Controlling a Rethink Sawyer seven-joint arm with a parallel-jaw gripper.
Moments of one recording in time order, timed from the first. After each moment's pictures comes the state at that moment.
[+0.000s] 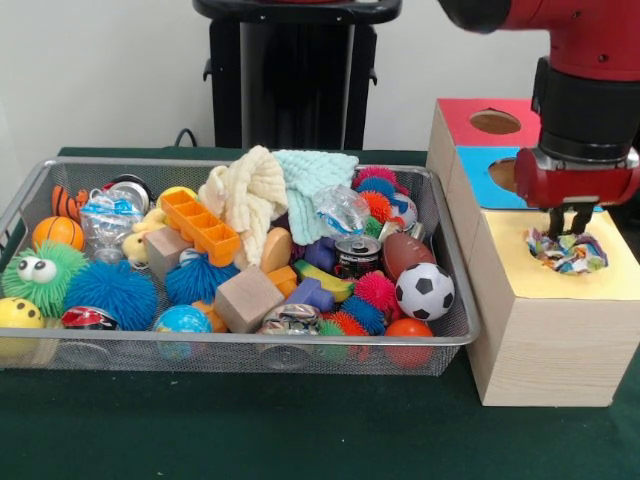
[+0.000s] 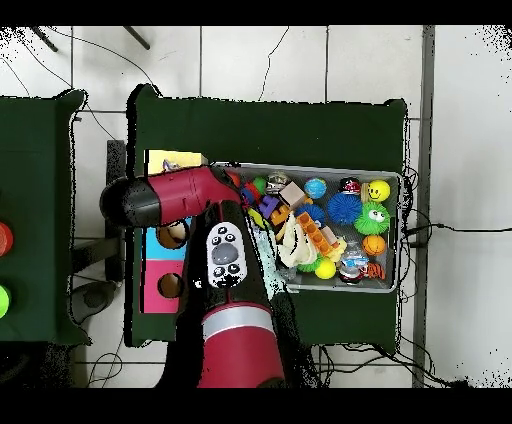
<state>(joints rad) 0.02 -0.51 0.11 1.38 -0.18 0.56 1.88</state>
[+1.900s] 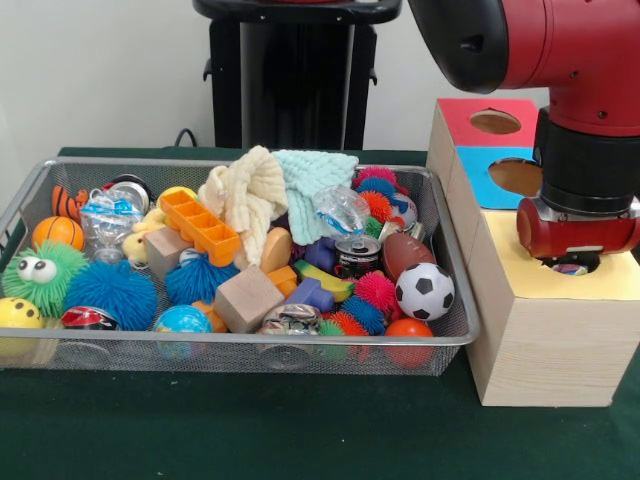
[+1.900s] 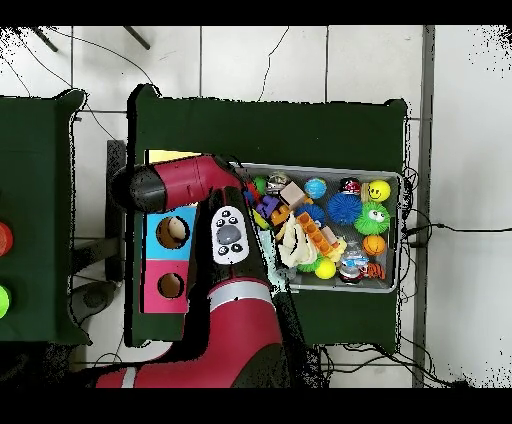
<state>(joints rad) 0.01 -0.41 0.12 1.27 -0.19 0.54 1.88</state>
